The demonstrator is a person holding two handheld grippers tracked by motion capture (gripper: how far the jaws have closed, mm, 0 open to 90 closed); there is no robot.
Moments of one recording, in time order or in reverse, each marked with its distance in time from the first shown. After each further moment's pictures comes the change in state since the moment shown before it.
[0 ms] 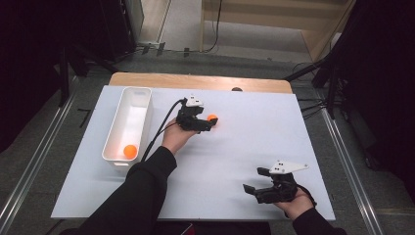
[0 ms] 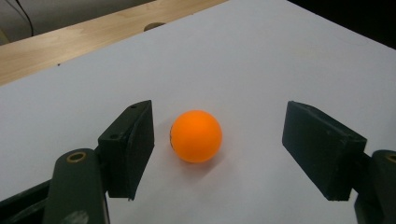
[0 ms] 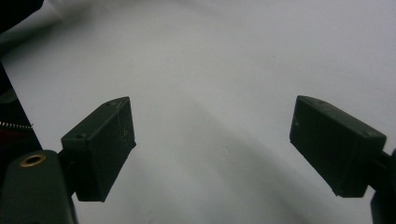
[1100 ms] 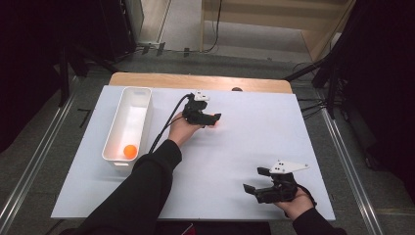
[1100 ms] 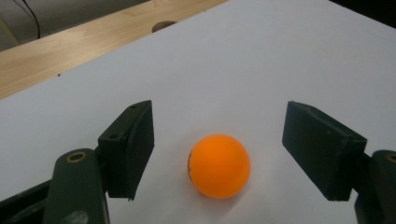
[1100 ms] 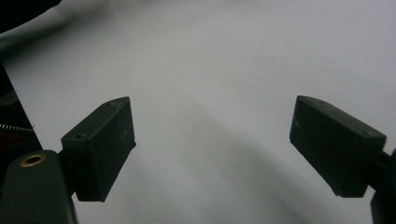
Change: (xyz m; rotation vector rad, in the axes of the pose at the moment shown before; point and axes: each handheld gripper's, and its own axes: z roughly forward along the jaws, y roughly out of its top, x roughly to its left) left arm 0.010 0.013 0.029 0.038 0.034 0.019; right arm 0.000 0.000 0.000 -0.008 0.002 0.000
